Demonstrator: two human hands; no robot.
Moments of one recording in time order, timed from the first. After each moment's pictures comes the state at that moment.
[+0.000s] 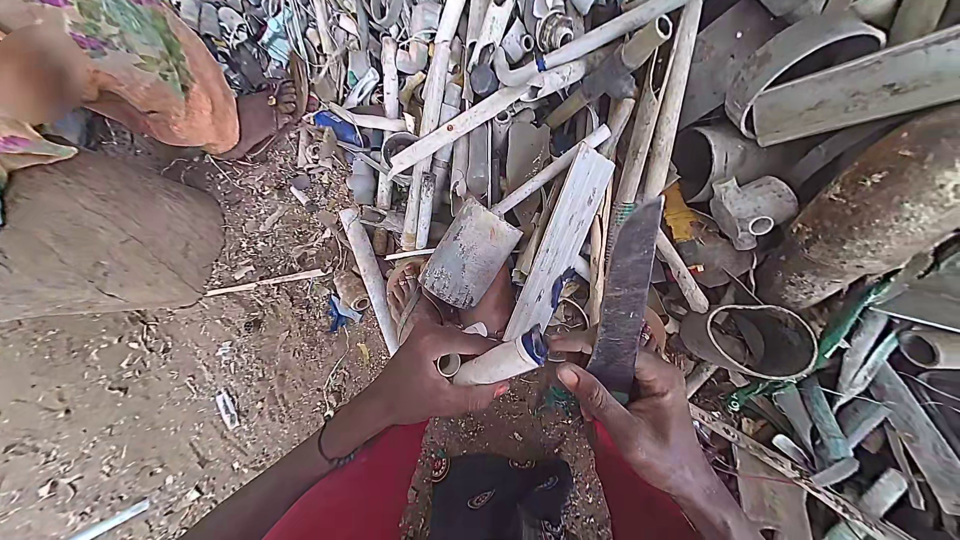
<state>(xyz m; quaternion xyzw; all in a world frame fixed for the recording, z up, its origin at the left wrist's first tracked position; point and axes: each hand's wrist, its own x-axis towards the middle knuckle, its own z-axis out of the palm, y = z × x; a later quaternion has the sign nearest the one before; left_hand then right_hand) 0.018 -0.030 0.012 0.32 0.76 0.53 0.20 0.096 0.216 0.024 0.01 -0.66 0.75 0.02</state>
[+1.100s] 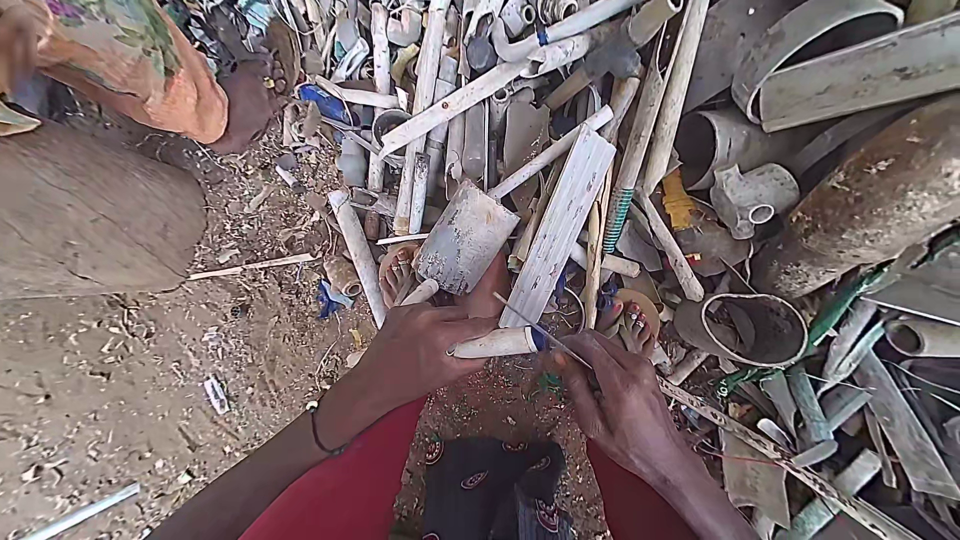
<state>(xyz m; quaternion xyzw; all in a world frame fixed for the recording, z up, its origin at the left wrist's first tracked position) 0.019 -0.032 0.009 0.39 0.89 0.24 0.08 0.109 0.217 0.010 0.07 -0.90 0.42 0.06</state>
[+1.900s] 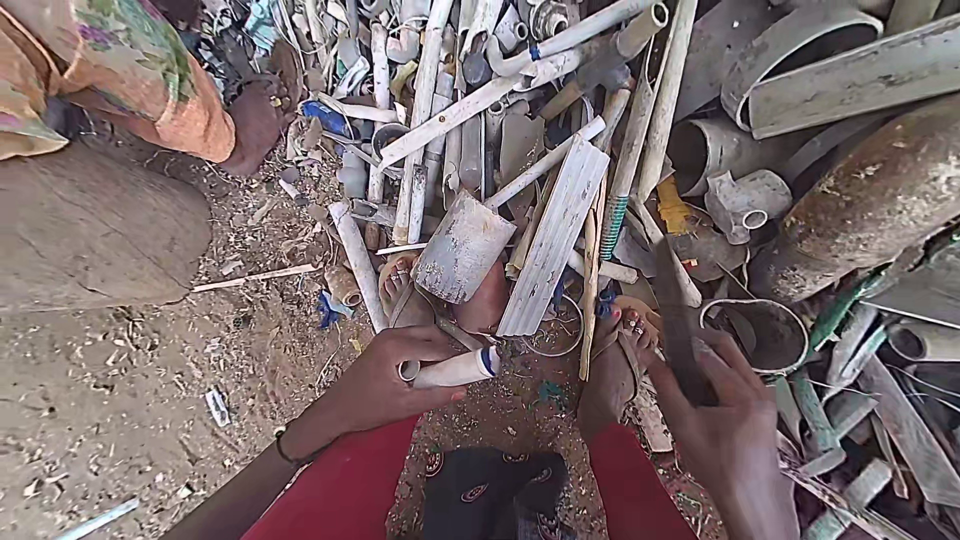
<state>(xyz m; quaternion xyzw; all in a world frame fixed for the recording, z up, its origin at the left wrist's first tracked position) 0.028 -0.072 0.004 0.27 0.80 0.47 0.25 0.133 0.266 0.020 -0.17 -0.89 0.41 0.10</state>
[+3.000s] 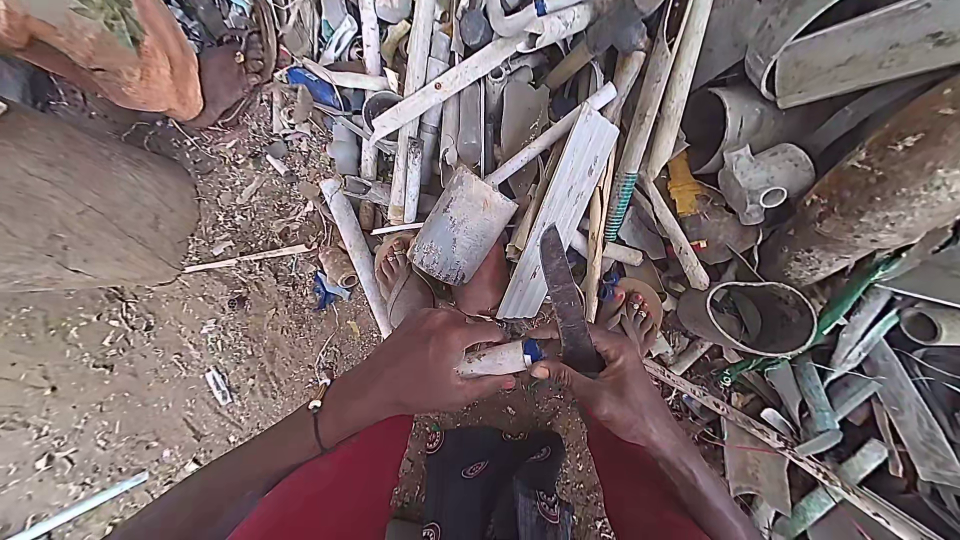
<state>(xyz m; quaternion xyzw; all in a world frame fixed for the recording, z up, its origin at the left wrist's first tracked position) 0.026 -0.020 0.019 0.38 0.86 0.25 0.23 0.111 0.220 -0.008 -0.05 -0.67 0.73 -0.12</state>
